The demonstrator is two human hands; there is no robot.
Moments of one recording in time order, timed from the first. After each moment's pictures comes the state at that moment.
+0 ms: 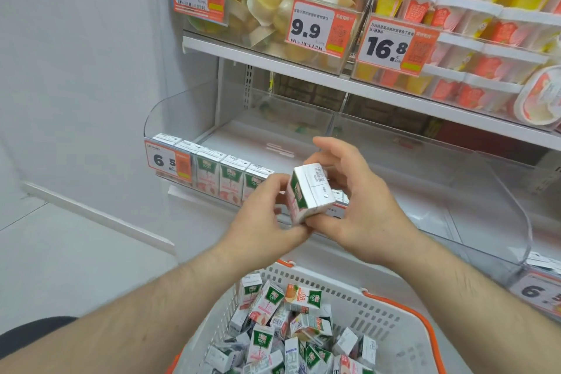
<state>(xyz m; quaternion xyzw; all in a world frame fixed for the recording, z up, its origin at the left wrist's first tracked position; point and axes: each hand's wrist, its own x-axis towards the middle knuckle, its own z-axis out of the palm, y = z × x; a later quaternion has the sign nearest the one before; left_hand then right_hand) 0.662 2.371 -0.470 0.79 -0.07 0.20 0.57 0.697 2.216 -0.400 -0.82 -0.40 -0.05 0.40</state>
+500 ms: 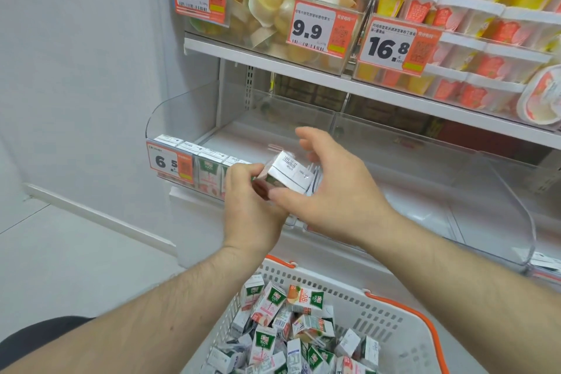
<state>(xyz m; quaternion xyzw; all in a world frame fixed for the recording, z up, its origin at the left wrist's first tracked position) 0.685 2.370 -0.478 0.70 0.10 0.41 0.57 0.691 2.254 -0.383 -0.89 -0.32 -0.09 0.31</state>
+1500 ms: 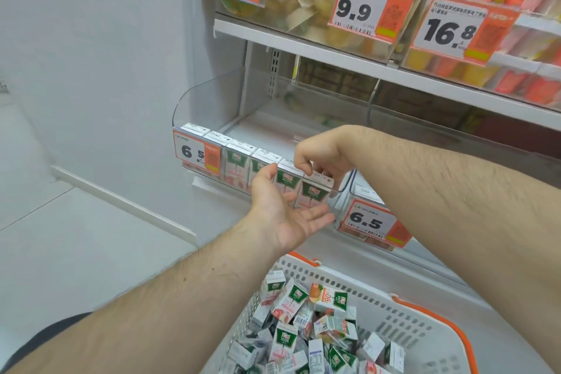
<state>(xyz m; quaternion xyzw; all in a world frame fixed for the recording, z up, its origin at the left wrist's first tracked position) 0.702 2.395 -0.462 0.20 0.28 -0.06 0.94 0.813 2.349 -0.389 -0.89 -0.14 0.43 0.11</state>
